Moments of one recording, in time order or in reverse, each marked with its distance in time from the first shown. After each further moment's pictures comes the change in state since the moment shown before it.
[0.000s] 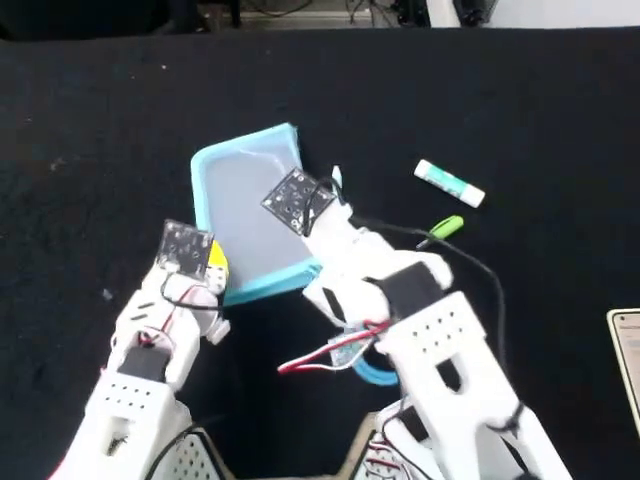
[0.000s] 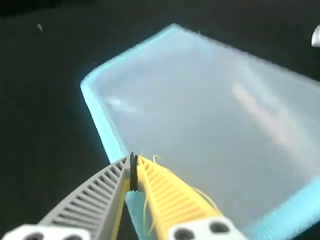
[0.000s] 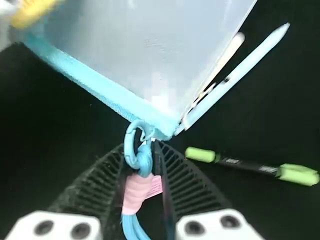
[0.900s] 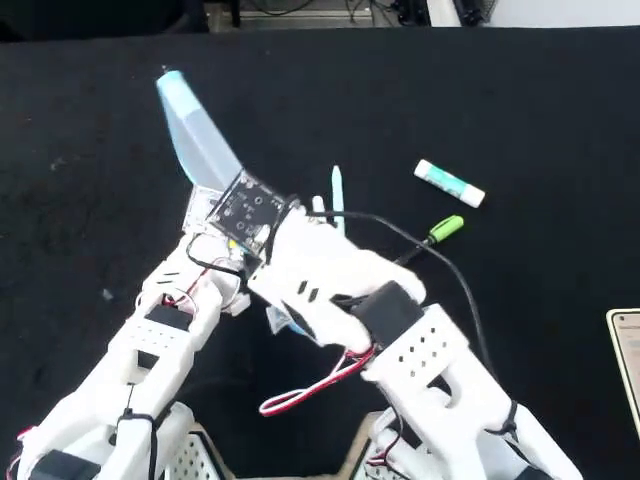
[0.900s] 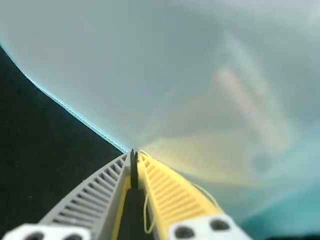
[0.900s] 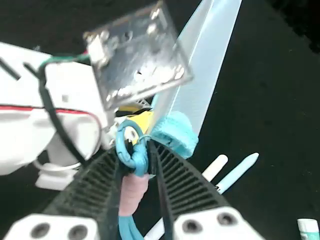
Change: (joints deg) left arm 4.2 29.2 -11.6 -12.5 7.1; right arm -12.6 -0.6 1.4 -20.3 -1.8
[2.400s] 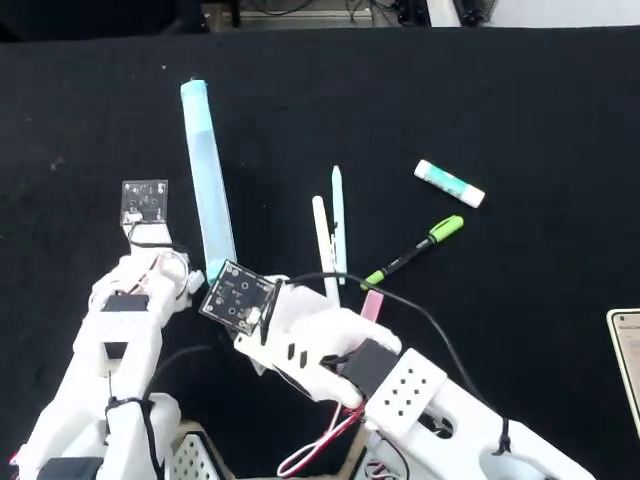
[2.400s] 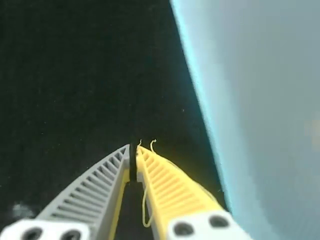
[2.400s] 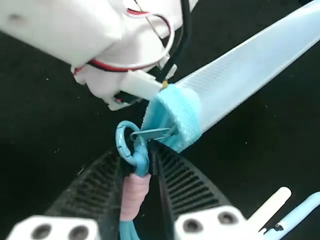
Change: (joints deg) left arm -17.8 0.0 -3.3 18.5 -2.2; right arm -10.4 -10.4 29.9 -24.5 -0.3
